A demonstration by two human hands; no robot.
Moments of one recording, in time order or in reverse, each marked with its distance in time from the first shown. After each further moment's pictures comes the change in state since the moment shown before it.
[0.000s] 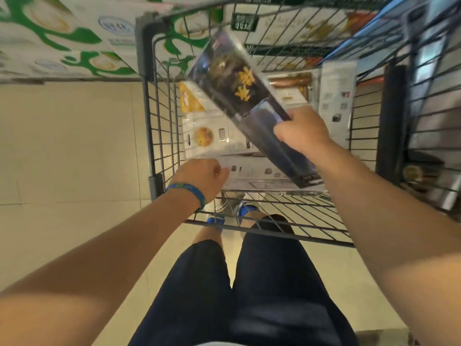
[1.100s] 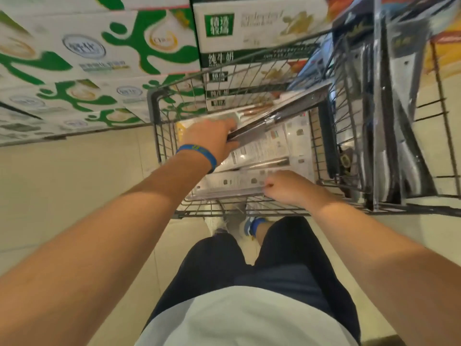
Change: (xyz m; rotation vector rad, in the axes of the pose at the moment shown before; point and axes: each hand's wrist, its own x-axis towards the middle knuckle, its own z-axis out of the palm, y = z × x) left_hand -0.040 0.089 -0.130 0.257 0.309 0.330; right_hand -0.134 0.032 -0.030 -0.151 -0.415 -0.178
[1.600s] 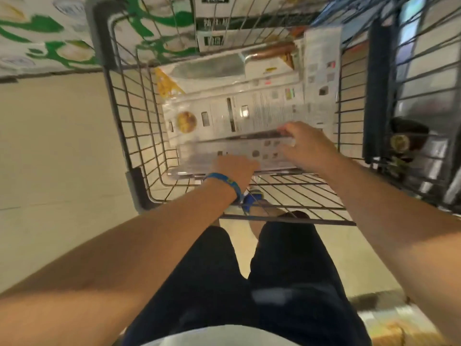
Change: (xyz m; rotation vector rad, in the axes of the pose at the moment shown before) left_hand 0.015 0.024 0.192 0.040 -0.550 0.111; right_hand 0.093 0.058 0.014 0.137 0.245 0.078
